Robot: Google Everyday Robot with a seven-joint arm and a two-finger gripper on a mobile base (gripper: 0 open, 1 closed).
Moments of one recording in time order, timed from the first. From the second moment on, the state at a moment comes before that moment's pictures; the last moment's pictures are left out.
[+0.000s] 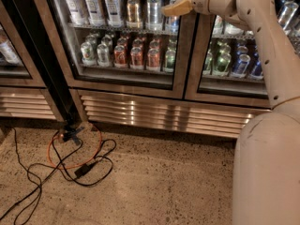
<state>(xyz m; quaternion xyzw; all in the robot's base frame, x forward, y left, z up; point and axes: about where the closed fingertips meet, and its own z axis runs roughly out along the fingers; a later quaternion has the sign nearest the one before) 0.862 -0.103 1.014 -0.42 0.57 0.11 0.70</state>
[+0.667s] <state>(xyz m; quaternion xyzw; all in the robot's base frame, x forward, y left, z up) 0.862 -0.107 1.015 -0.42 0.57 0.11 0.70</state>
